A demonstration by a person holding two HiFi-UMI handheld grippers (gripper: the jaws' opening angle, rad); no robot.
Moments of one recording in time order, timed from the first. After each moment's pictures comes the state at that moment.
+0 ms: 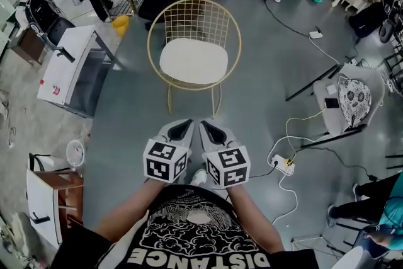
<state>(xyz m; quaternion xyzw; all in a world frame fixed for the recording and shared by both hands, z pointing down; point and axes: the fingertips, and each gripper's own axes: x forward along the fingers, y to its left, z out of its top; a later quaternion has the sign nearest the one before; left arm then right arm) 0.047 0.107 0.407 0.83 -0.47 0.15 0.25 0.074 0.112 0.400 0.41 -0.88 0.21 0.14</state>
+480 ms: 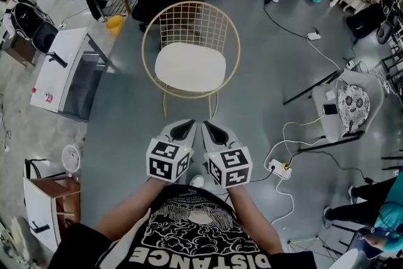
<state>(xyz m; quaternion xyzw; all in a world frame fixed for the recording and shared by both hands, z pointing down) 0.042 0.041 0.421 0.84 -0.44 0.15 0.27 0.068 0.046 0.409 0.43 -0.86 0.22 0.15</state>
